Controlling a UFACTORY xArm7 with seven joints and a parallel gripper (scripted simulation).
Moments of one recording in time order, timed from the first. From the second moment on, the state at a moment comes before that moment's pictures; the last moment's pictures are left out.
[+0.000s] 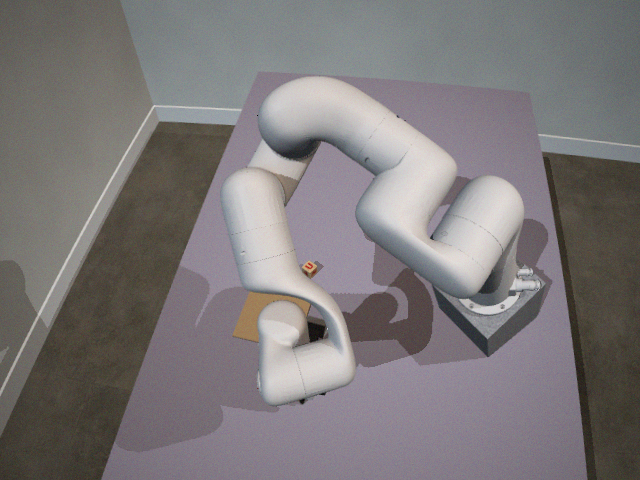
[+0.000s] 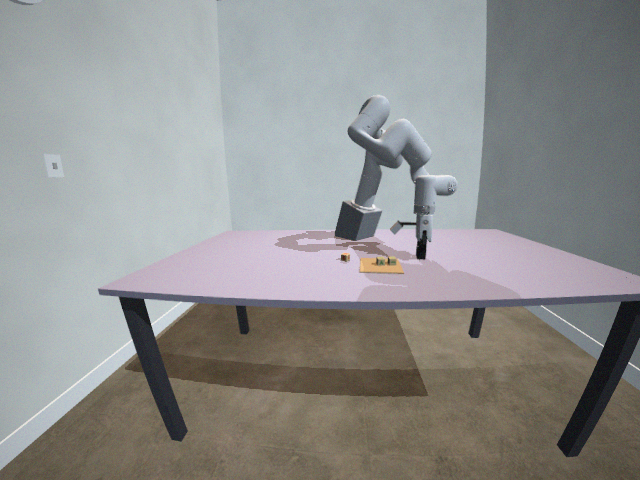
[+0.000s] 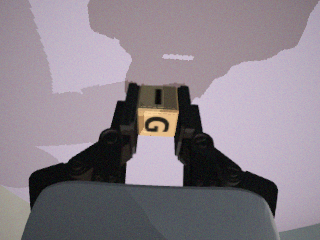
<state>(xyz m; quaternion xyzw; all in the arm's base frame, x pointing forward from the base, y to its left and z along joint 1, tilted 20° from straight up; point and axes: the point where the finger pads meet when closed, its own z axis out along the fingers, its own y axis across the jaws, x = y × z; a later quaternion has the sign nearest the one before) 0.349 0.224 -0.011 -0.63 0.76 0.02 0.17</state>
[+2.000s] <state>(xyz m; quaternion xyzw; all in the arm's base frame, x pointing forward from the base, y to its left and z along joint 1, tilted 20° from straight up) 0.346 0.167 0.076 -0.43 0.89 0.06 0.14</state>
